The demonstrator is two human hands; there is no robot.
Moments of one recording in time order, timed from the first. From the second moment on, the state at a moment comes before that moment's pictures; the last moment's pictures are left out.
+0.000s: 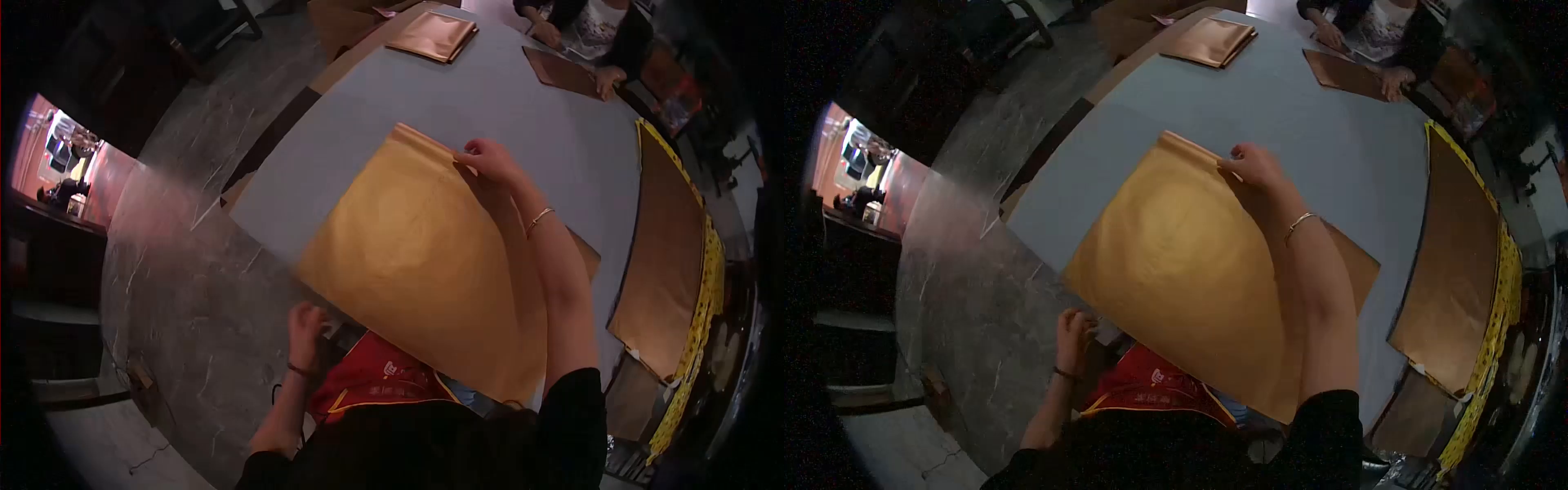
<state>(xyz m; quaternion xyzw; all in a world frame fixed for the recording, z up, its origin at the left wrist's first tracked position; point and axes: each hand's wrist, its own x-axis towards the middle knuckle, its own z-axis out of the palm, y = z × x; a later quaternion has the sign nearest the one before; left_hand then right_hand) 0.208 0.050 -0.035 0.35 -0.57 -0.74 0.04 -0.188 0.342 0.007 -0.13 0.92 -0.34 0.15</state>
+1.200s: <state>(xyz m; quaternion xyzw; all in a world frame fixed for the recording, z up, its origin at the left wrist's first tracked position) 0.031 0.042 0.247 -0.26 -0.51 -0.79 0.21 -0.019 0.448 0.347 -0.26 0.65 -0.69 -0.16</state>
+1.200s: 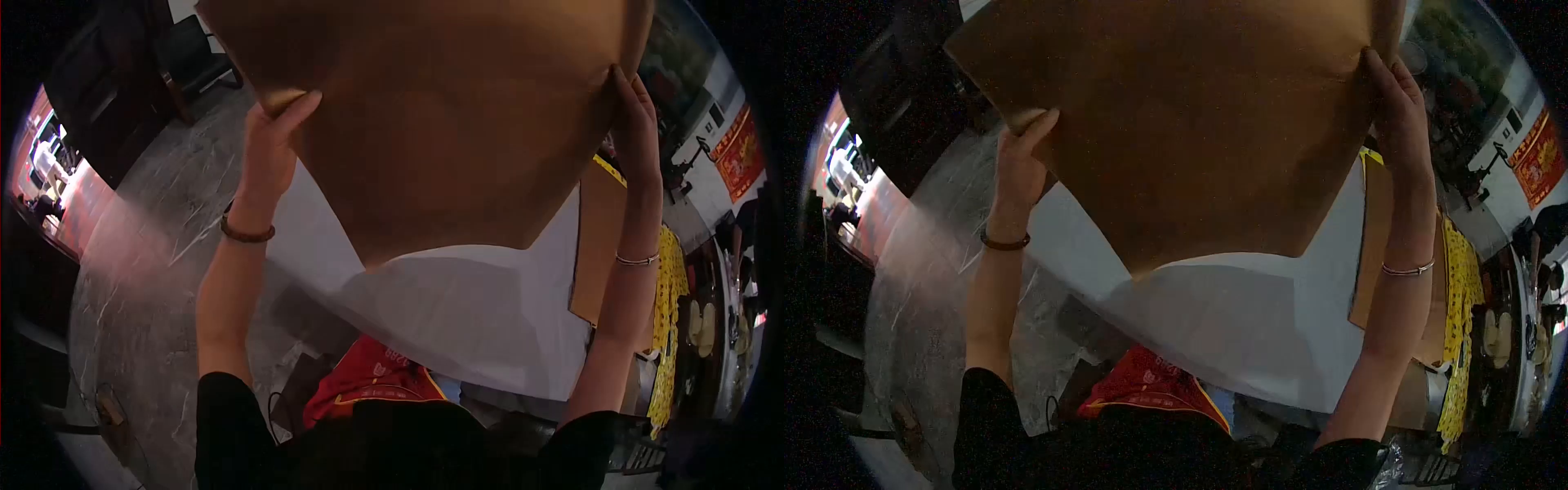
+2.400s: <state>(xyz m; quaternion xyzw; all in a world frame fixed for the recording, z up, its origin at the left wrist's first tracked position) 0.025 0.053 0.276 -0.24 -0.65 -0.71 0.15 0.033 0.455 0.325 -0.24 0.59 -0.73 -0.24</state>
